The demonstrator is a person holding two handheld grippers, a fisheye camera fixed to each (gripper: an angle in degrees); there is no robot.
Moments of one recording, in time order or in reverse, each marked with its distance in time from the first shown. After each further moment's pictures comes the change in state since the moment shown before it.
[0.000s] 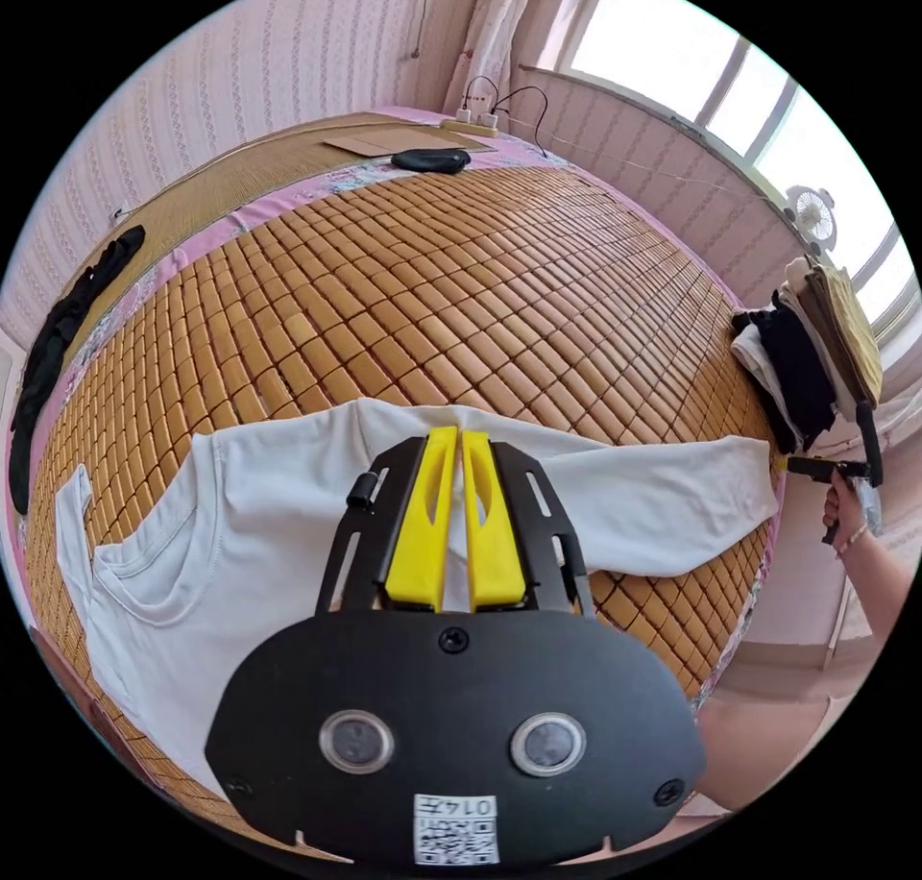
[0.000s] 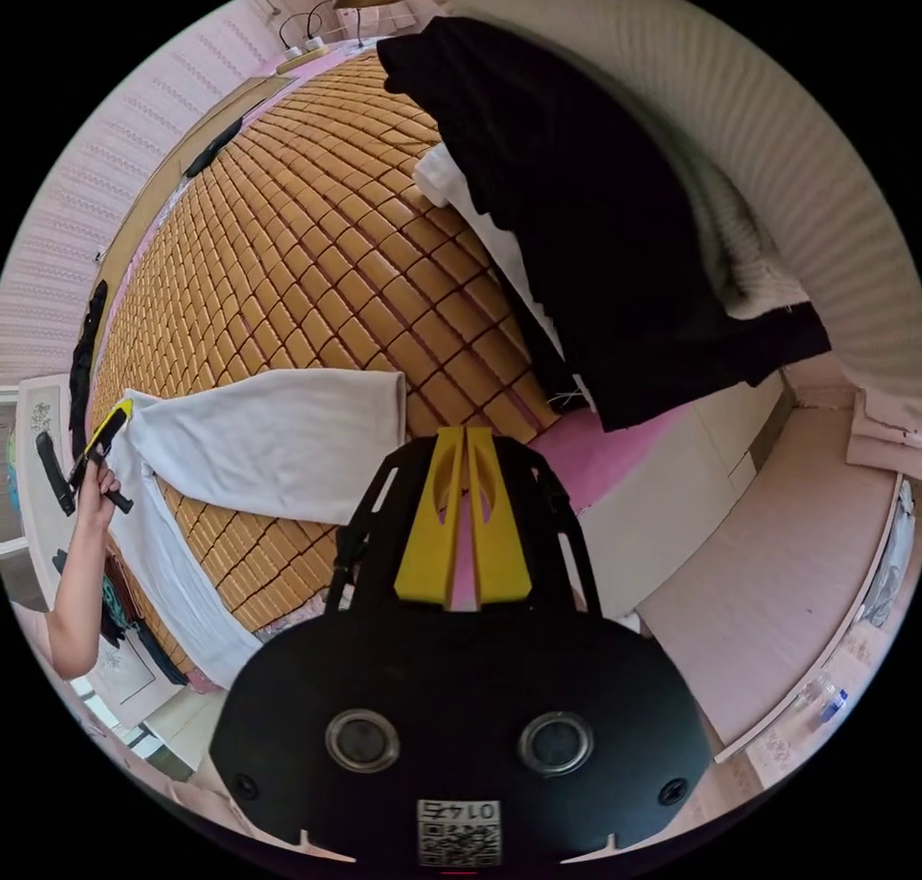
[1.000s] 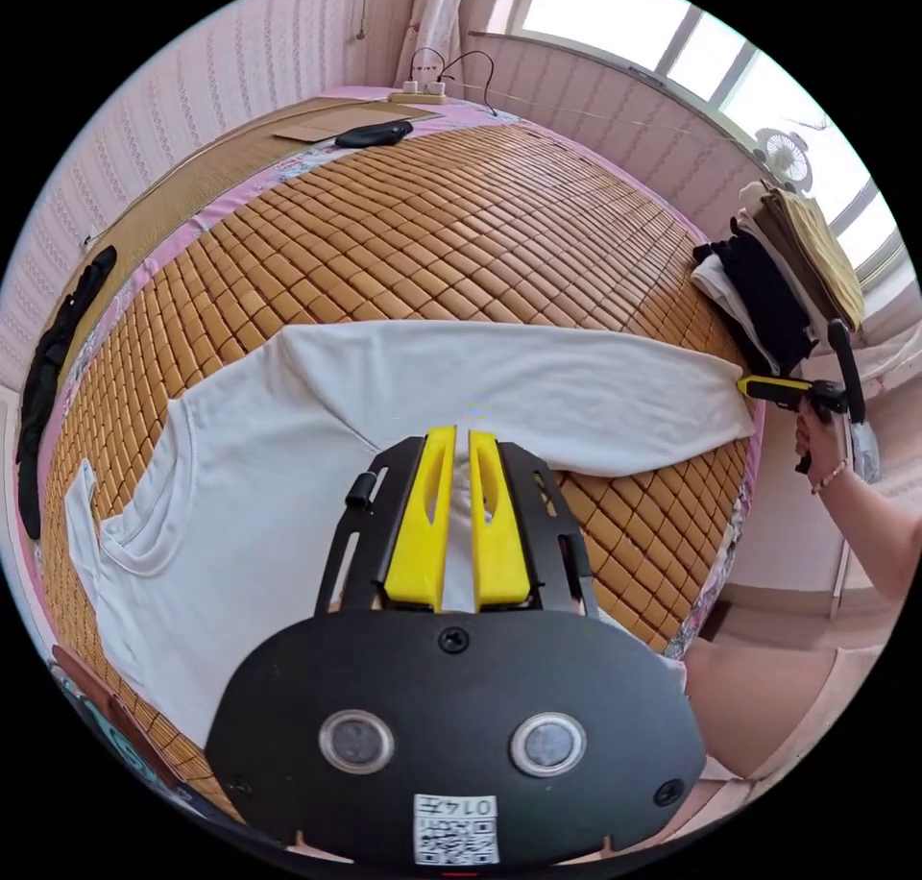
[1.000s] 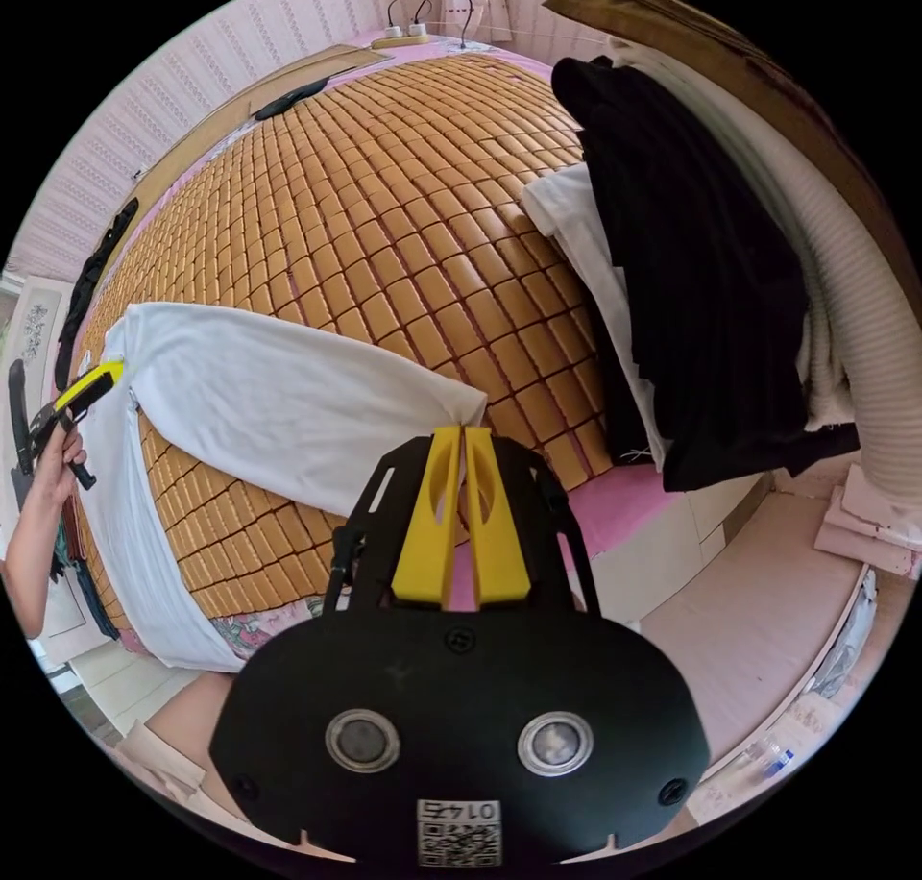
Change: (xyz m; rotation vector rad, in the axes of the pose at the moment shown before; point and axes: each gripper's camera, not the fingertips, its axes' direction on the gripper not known) left arm 0.055 0.037 -0.041 -0.106 0.006 0.098; right arm -0.097 0.036 -0.014 0.061 0.093 -0.223
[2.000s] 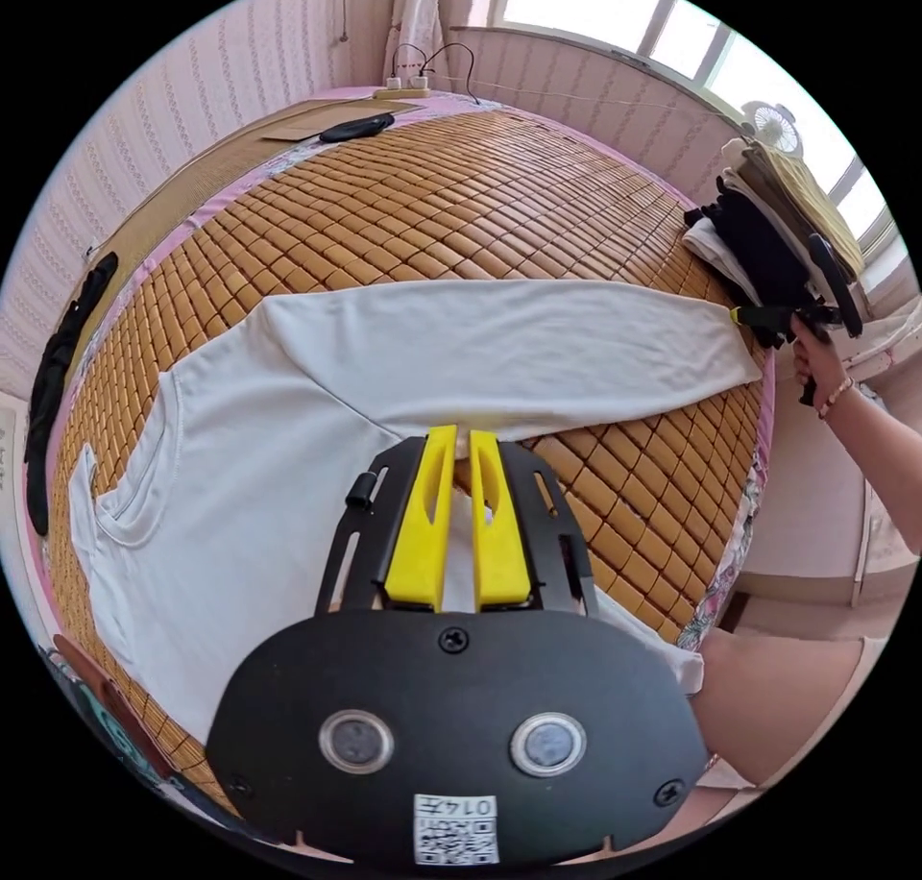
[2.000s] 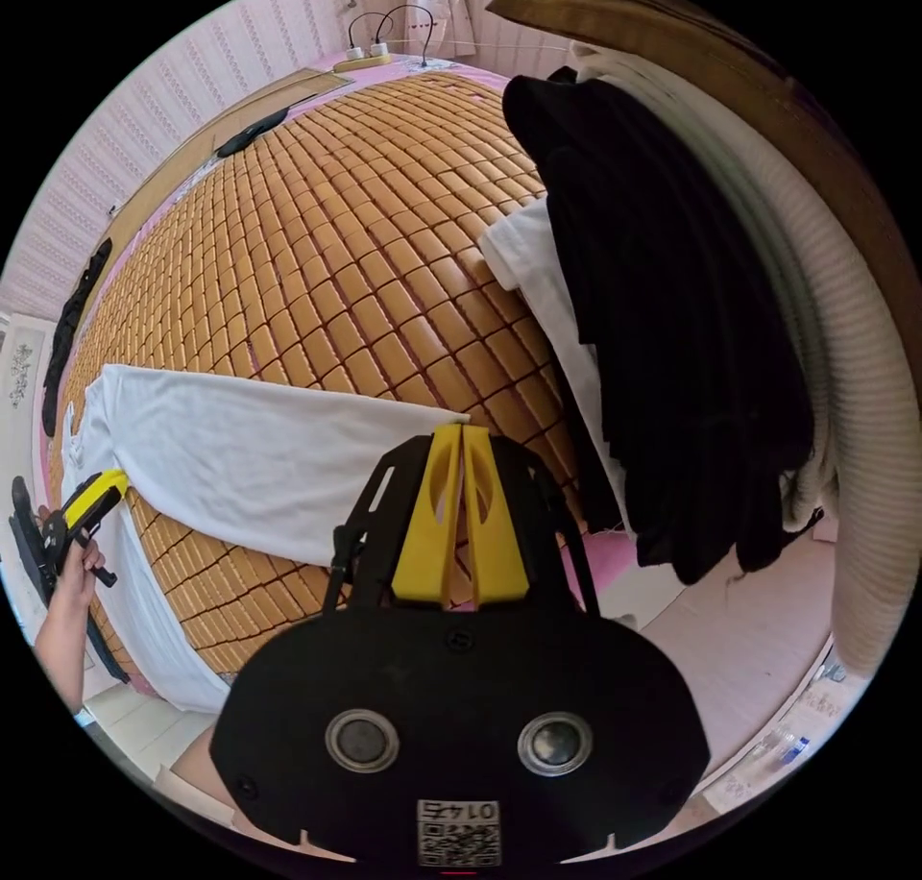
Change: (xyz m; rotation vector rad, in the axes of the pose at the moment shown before) left arm 0.037 0.088 -0.043 -0.012 -0.019 0.033; right arm -0.078 -0.035 -0.073 0.029 0.032 0.085
